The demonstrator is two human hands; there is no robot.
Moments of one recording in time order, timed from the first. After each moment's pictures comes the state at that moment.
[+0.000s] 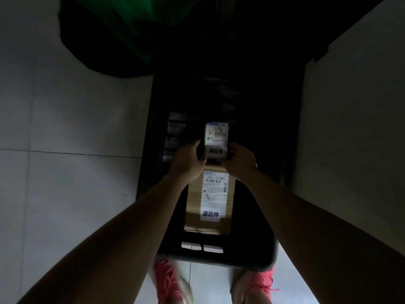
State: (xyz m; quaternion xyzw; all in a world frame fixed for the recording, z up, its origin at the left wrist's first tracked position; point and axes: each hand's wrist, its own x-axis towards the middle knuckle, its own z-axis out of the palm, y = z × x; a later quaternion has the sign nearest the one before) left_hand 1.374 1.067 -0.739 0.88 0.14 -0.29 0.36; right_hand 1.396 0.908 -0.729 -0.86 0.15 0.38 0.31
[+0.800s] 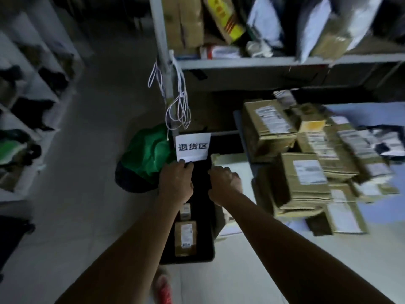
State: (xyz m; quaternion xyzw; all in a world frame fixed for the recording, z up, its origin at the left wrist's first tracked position) left_hand 1.291 0.981 -0.022 0.99 -0.13 -0.01 -0.03; right_hand 1.279 0.827 -0.017 -0.99 -0.04 0.13 0.08
